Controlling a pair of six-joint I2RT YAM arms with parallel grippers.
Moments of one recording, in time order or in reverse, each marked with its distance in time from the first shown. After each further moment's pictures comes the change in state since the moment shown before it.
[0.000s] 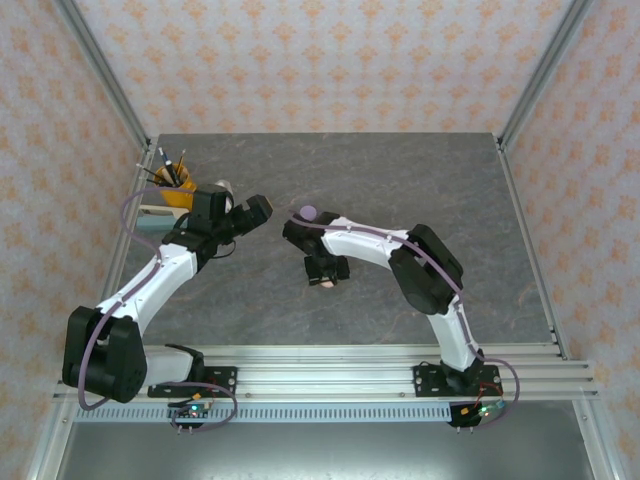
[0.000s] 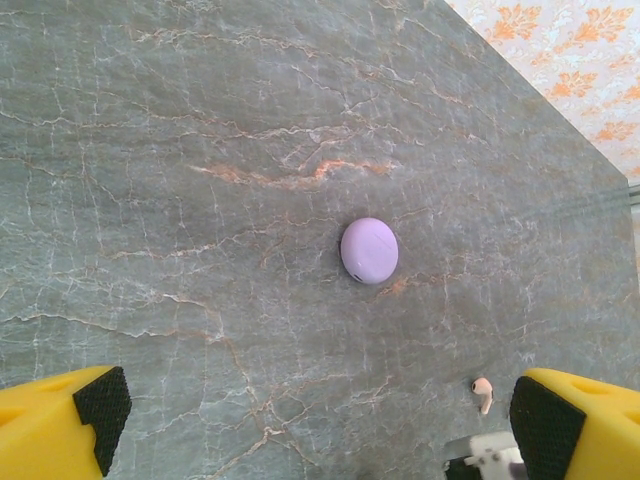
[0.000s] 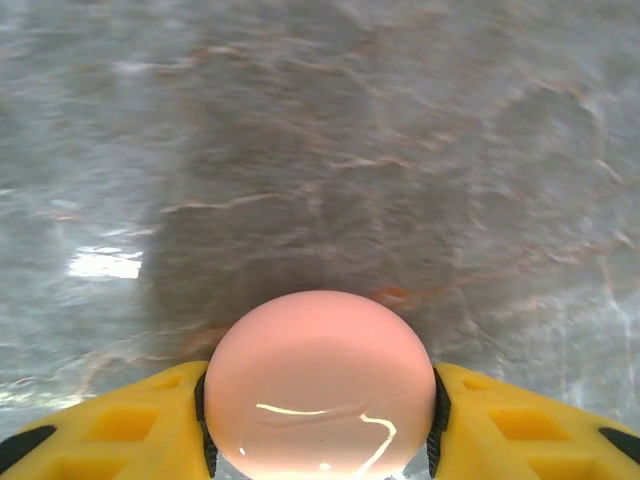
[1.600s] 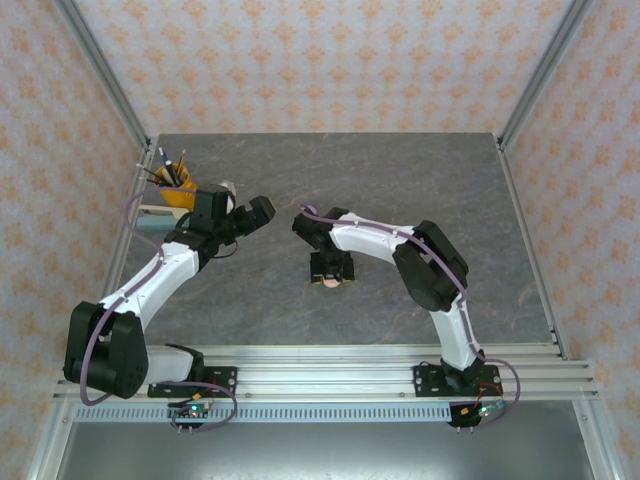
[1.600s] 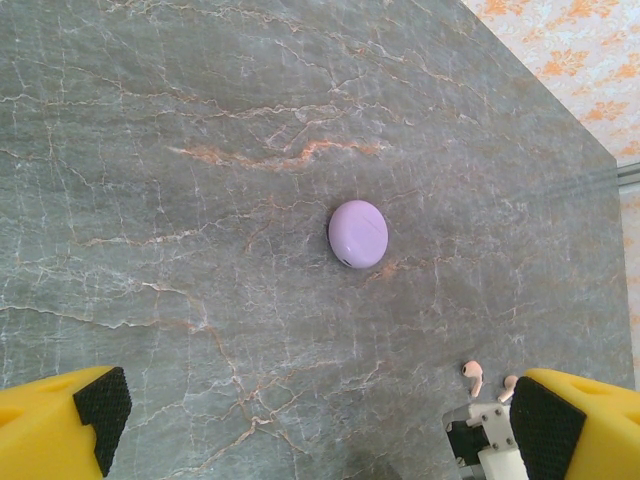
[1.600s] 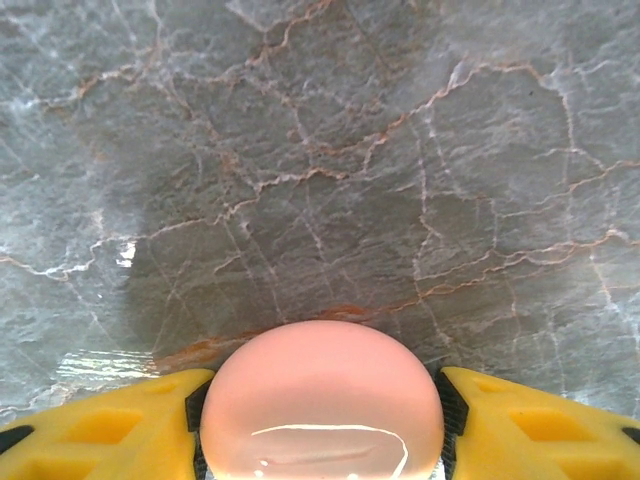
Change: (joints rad) left arm 0.000 0.023 0.000 0.011 0.049 0.001; right arm -0.055 -0.005 -0.029 0.031 -0.095 0.021
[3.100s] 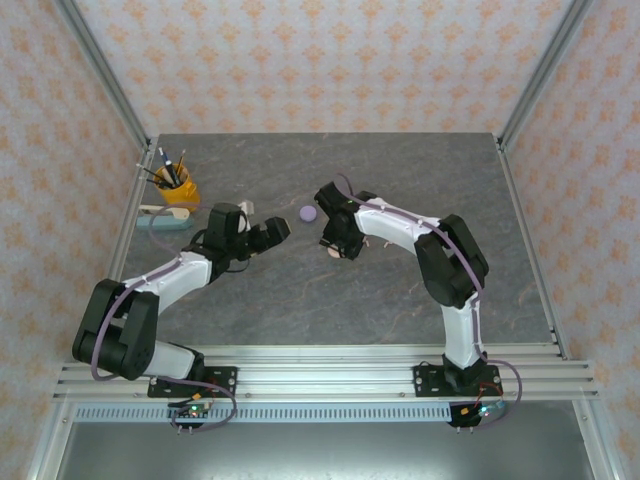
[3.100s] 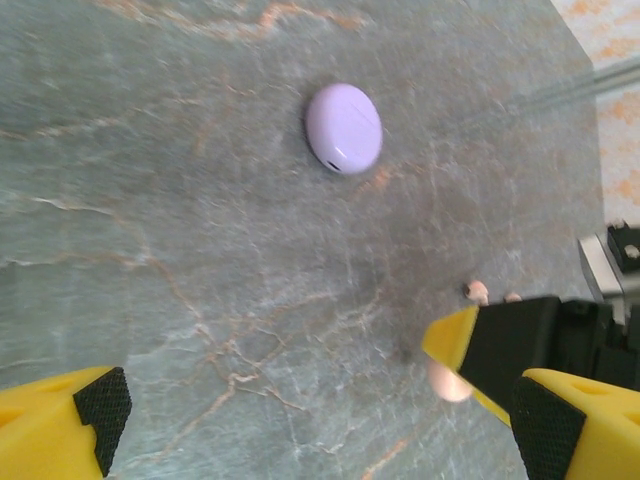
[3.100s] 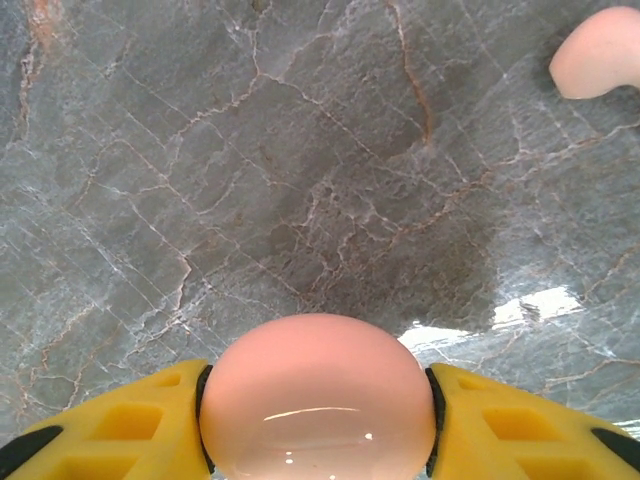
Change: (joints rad) left arm -0.059 0.104 -0.183 0.290 0.159 0.001; right arm -0.156 -0.080 -0.039 0.214 -0.008 0.344
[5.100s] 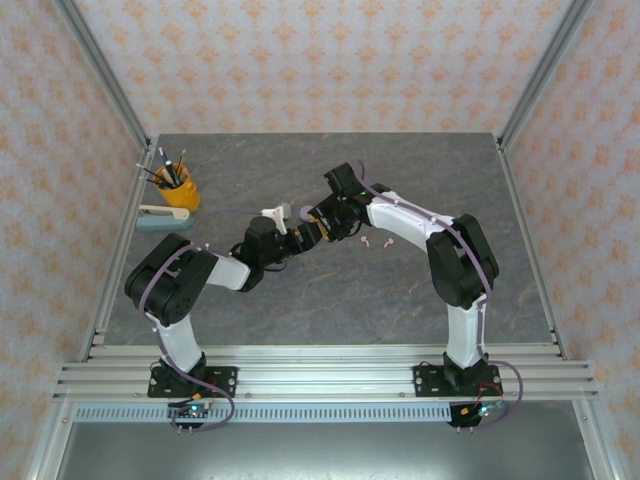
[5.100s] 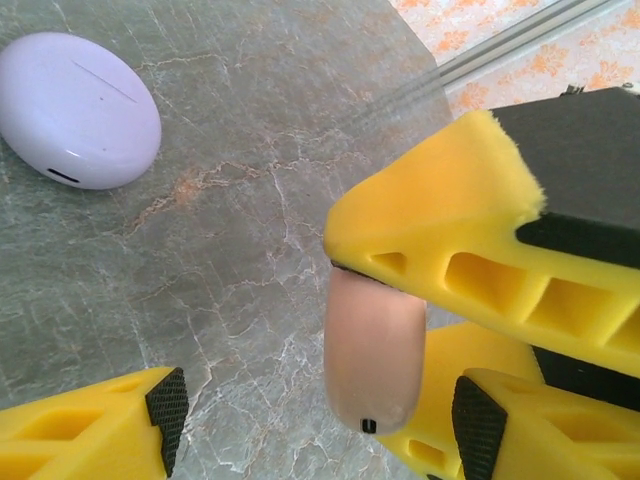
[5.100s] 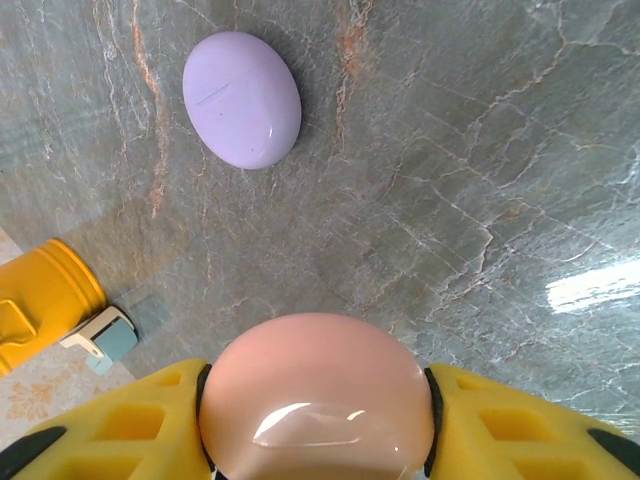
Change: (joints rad) left arm -0.200 0.399 -0.024 0.742 -0.034 -0.142; right arm -0.066 -0.046 -0.002 0.279 -0.263 0.326
